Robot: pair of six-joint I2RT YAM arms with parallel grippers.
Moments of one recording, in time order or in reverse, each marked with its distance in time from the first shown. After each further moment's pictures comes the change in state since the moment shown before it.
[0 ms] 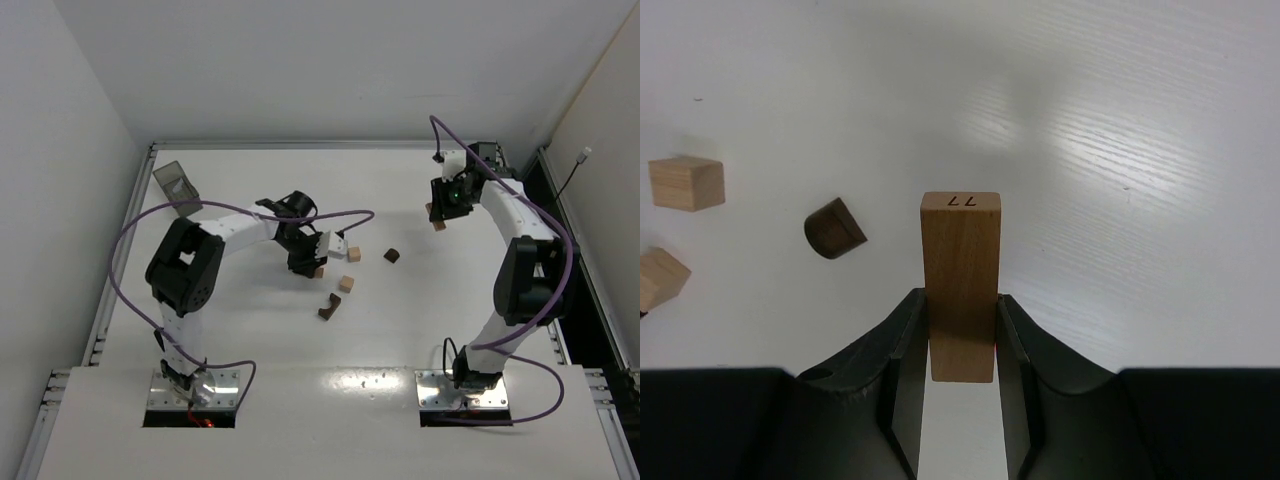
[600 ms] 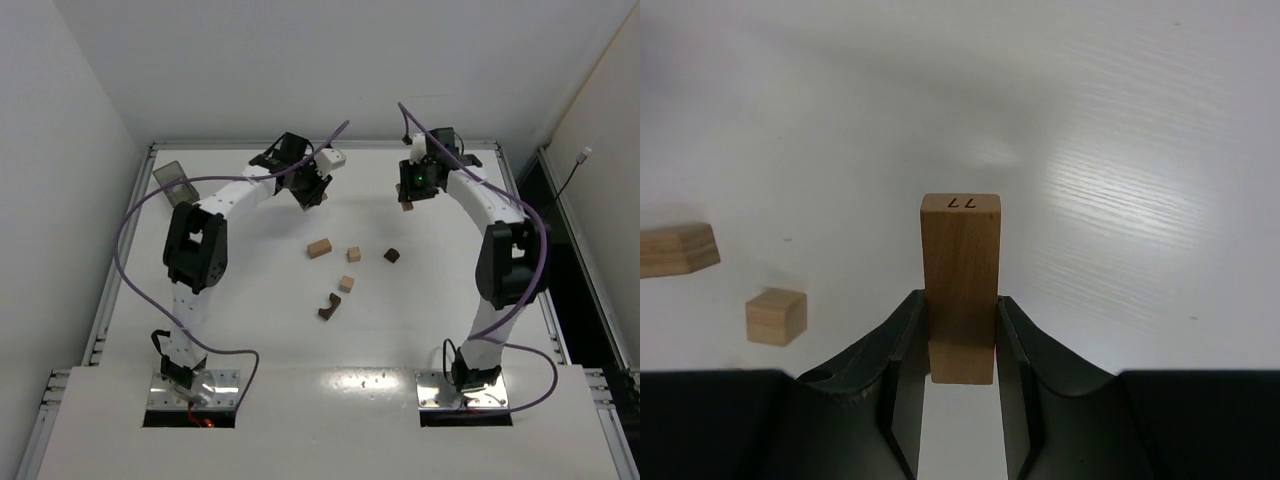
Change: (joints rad) left arm 0.115 0.135 0.473 0.143 -0.211 -0.575; right arm 0.167 0.127 0.159 0.117 0.102 0.204
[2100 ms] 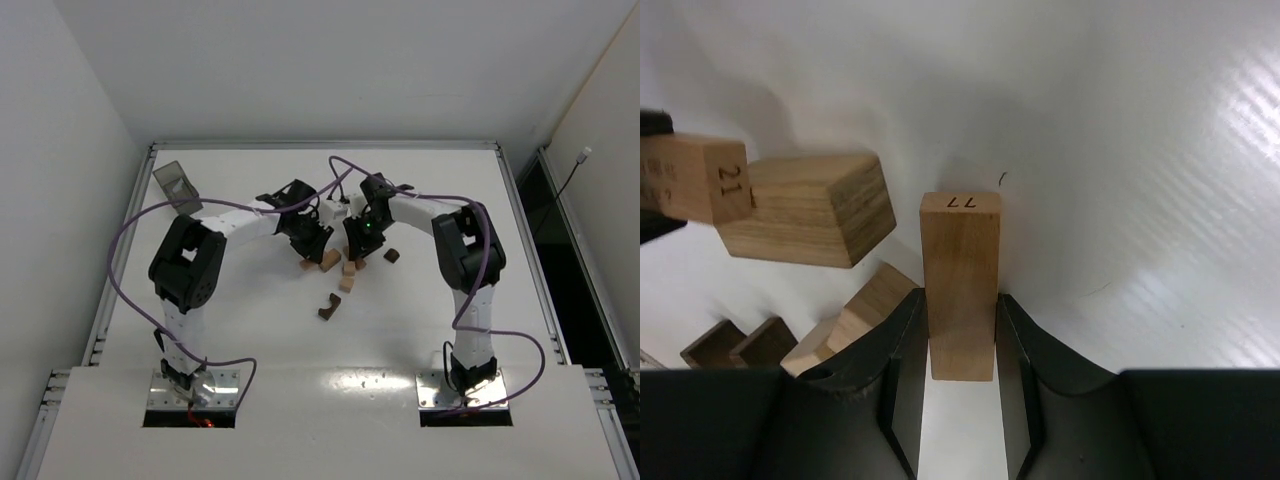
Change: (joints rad) left arm -0.093 -0.113 -0.410 0.023 0.057 -0.219; right arm 0.301 0.245 -0.095 -0.042 -0.190 -0.001
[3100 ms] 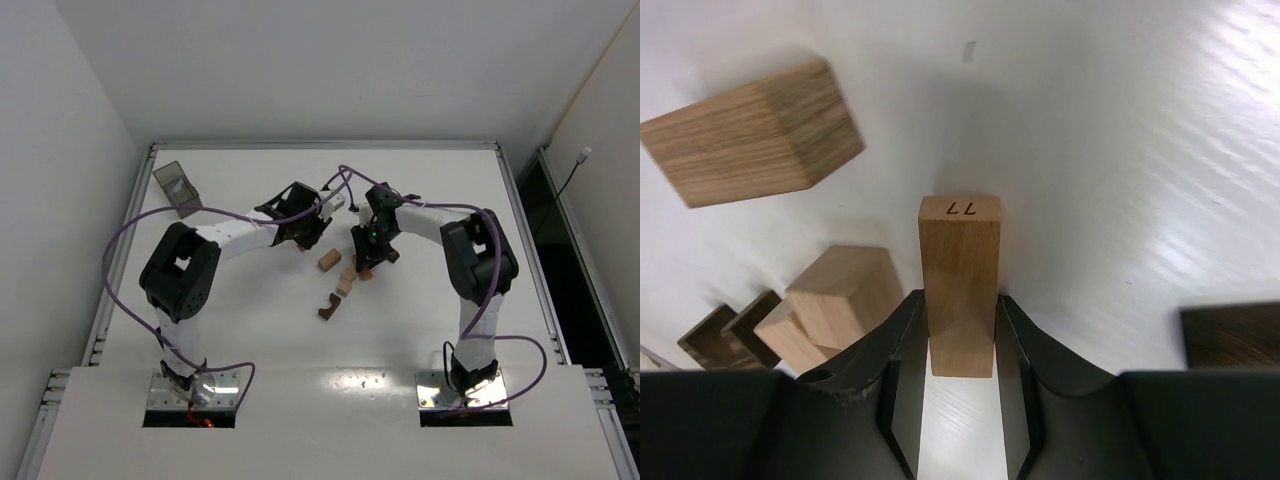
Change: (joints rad) left arm -0.053 -0.113 -0.134 0.287 -0.343 -0.049; right arm 0.004 -0.118 -0.176 0.045 0.058 0.121
